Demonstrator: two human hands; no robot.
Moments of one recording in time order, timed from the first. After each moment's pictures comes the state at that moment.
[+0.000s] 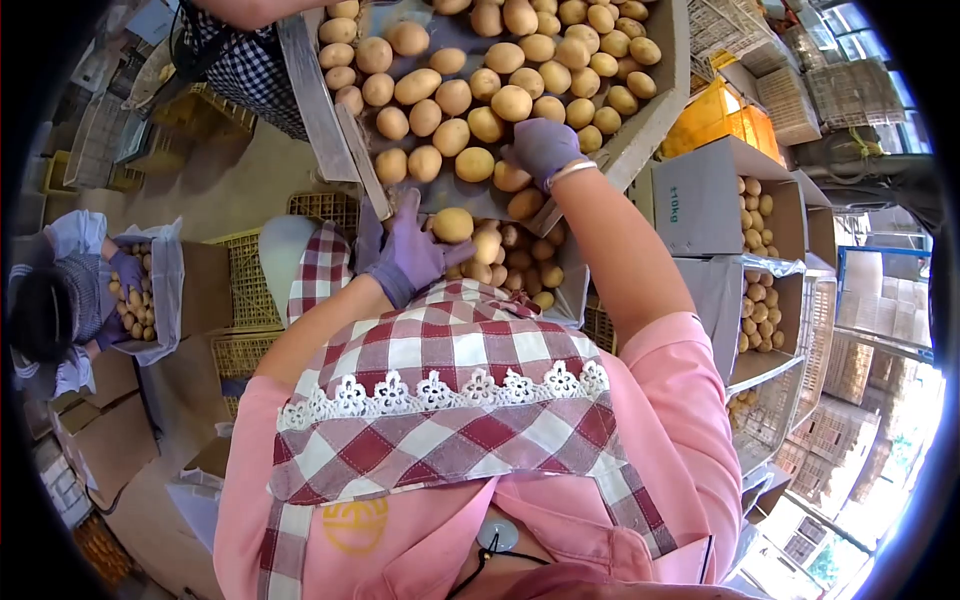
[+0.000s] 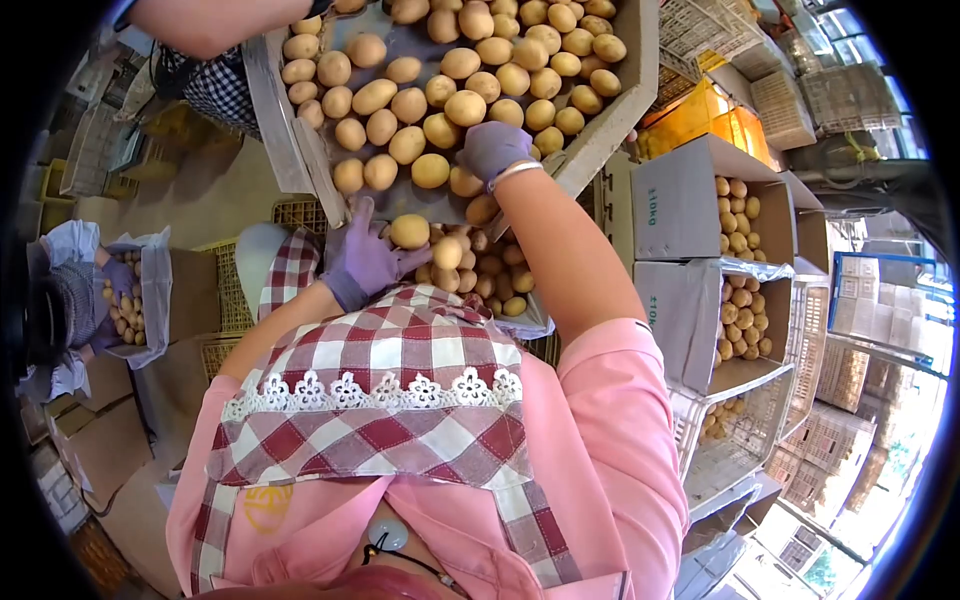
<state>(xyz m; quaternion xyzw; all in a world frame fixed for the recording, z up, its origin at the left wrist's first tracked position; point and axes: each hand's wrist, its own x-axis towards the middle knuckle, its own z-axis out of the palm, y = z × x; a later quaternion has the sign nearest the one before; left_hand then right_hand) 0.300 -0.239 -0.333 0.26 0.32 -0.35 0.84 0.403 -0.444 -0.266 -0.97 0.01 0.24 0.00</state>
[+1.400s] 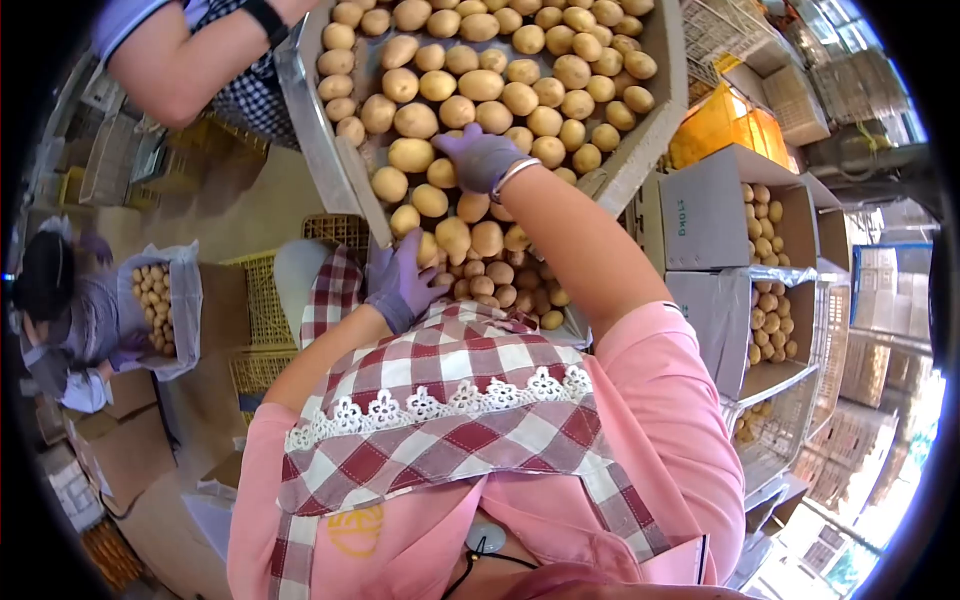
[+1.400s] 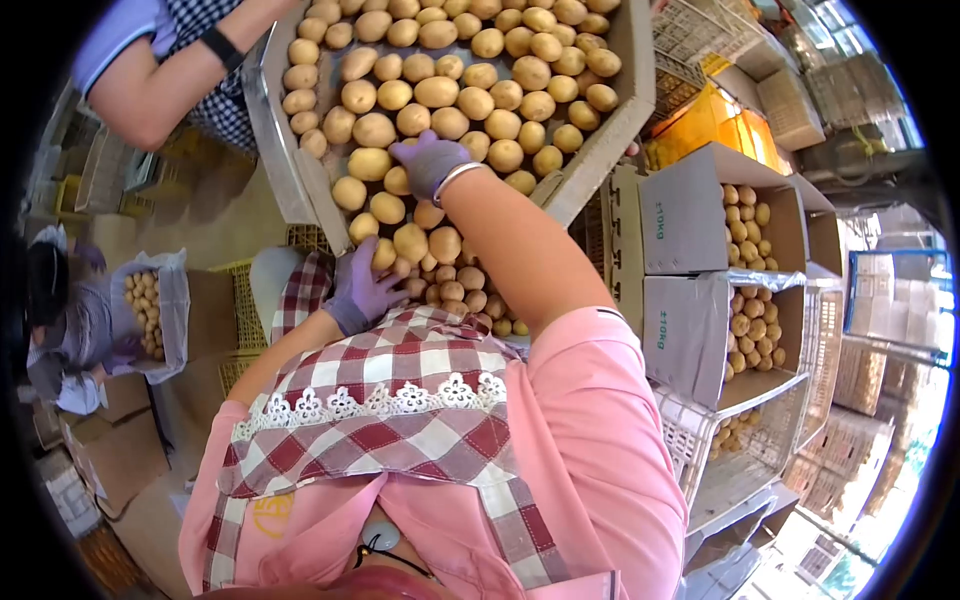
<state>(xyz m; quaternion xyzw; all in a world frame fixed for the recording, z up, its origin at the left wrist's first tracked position) 0.291 -0.225 -0.336 0.48 0.31 -0.31 0.77 0.420 -0.392 -0.272 -0.97 -0.13 0.20 0.07</state>
